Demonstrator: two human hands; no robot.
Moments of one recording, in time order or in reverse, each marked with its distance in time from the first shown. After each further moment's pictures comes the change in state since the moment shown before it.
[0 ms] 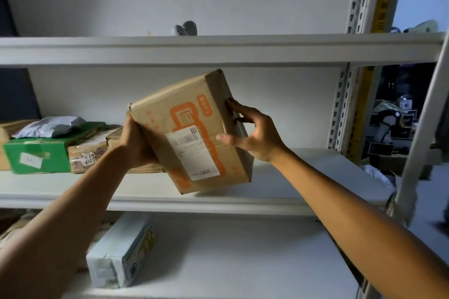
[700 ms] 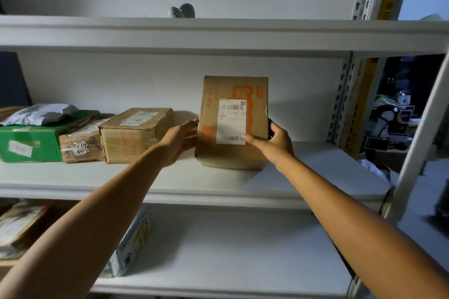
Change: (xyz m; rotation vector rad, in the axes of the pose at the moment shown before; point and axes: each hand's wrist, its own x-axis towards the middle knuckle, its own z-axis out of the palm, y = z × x) left_hand 0.068 -0.063 0.031 0.429 0.027 0.088; right_hand -0.023 0.078 -0.004 0.008 0.233 0.529
